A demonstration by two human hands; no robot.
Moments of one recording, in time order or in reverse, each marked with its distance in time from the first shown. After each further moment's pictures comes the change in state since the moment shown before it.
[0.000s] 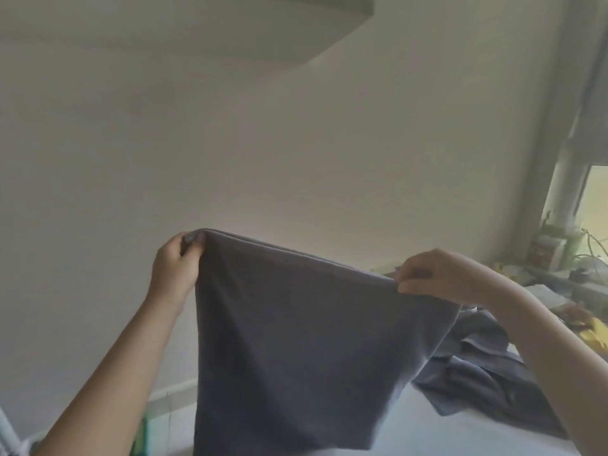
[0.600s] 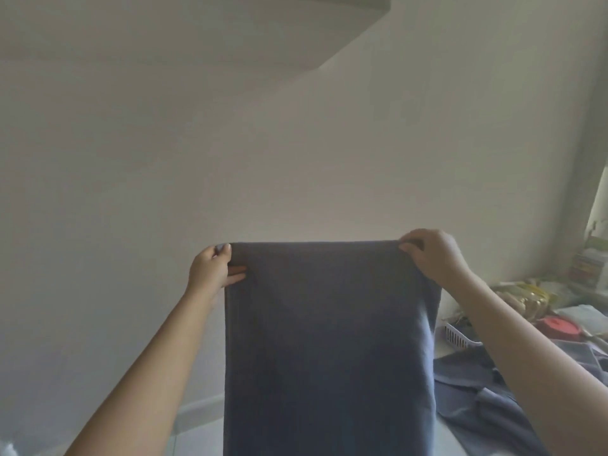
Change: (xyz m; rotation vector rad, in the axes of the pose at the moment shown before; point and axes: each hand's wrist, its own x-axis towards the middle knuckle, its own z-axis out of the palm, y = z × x) left_hand 0.044 -0.005 0.060 -0.195 -0.047 -0.396; right_hand 0.116 0.055 0.019 0.052 0.489 0.178
